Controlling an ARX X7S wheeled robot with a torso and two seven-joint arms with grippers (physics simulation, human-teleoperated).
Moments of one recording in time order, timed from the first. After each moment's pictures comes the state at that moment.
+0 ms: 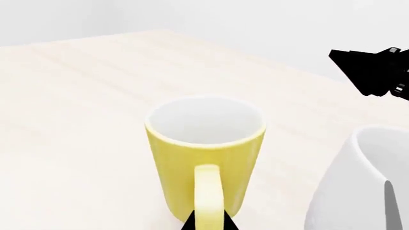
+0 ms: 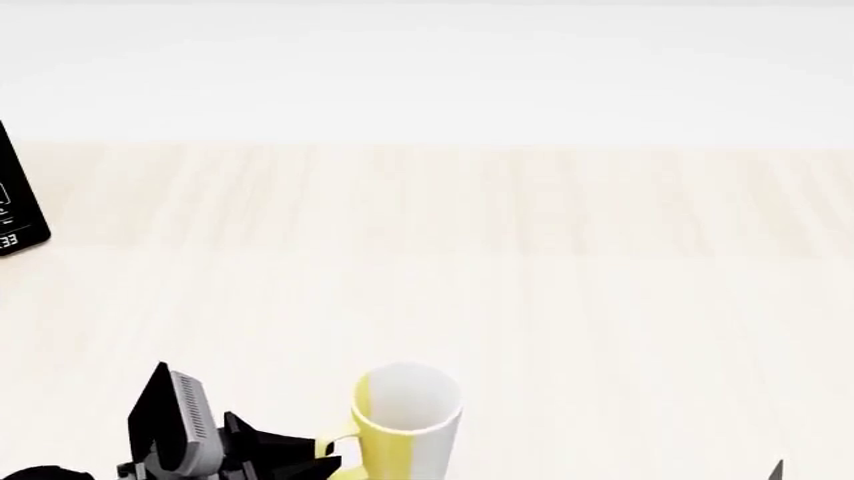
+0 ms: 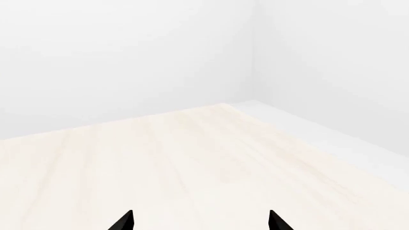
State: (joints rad) left arm -0.69 -0.29 0.54 -0.76 -0.51 -0.04 0.92; right arm -0.08 0.32 0.16 -0.12 0.38 0.06 0.27
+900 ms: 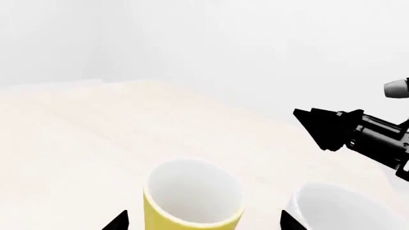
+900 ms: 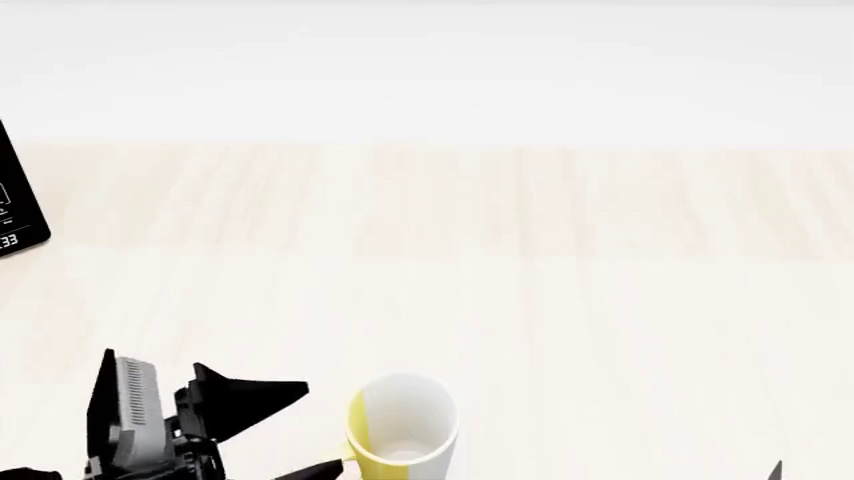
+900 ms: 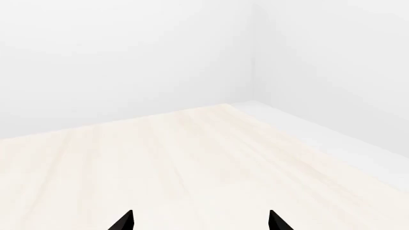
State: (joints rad) left arm -0.61 -0.34 0.47 -0.57 -0.65 -0.07 0.94; right arm -0.08 0.33 0.15 -0.12 0.38 0.05 0.28
